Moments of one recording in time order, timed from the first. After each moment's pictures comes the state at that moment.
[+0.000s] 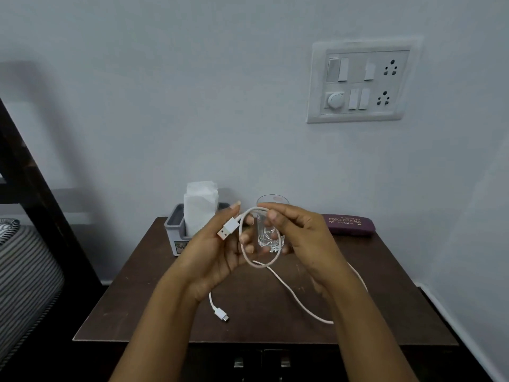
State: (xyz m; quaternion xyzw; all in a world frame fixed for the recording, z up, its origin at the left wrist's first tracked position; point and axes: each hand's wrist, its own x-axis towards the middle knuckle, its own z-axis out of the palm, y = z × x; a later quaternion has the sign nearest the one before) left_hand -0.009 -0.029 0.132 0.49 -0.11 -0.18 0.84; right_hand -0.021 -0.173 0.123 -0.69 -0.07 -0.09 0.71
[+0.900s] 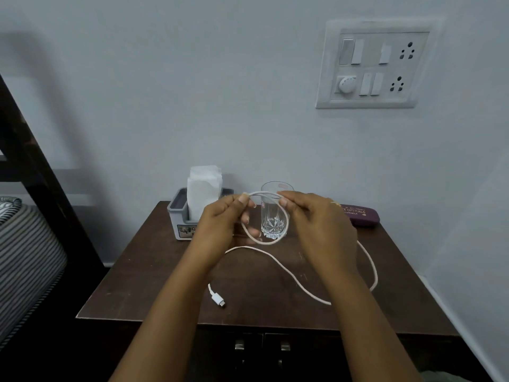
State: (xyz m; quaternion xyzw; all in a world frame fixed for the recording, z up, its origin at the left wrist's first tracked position) left_hand 0.000 -0.023 0.117 0.66 -0.09 -0.01 0.75; right_hand -0.024 -0.176 0.119 -0.90 0.02 -0.29 0.32
